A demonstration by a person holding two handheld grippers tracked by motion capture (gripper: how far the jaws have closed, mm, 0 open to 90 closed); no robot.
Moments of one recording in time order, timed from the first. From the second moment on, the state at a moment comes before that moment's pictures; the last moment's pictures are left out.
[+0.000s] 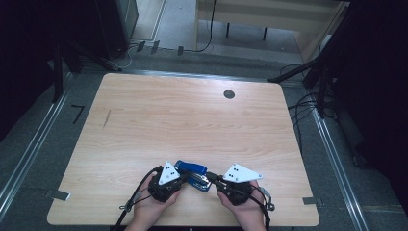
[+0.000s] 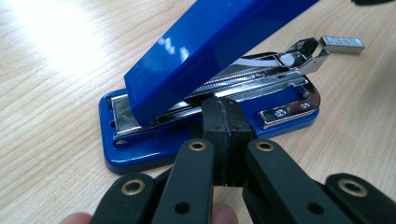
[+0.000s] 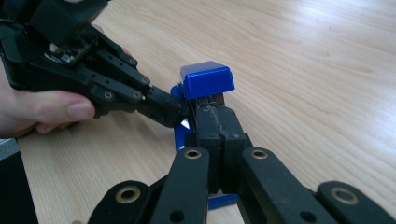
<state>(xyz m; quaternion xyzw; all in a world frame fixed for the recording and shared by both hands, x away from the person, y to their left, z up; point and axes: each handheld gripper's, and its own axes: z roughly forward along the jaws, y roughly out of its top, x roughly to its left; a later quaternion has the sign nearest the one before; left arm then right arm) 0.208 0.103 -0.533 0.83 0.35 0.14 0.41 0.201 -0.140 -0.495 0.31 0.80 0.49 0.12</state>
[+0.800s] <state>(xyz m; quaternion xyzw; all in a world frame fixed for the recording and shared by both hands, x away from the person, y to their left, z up) 0.207 0.102 -0.533 0.83 0.35 0.14 0.41 0.209 -0.127 -0.477 0.30 0.80 0.50 0.13</state>
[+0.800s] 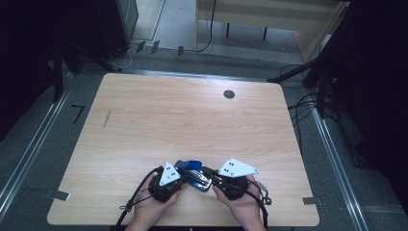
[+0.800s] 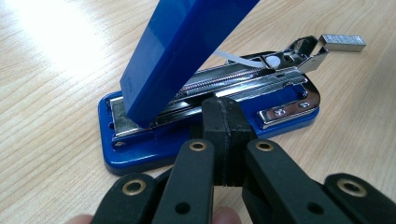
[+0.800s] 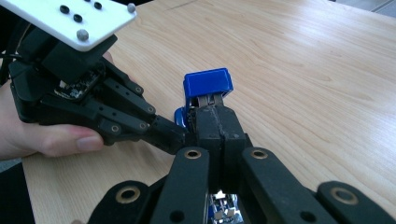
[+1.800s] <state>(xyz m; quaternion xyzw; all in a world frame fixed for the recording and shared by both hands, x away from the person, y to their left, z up) 0.206 0.101 -0.533 0.83 0.35 0.15 0.41 0.220 -0.109 -0.462 0.28 0.81 0.50 0.13</state>
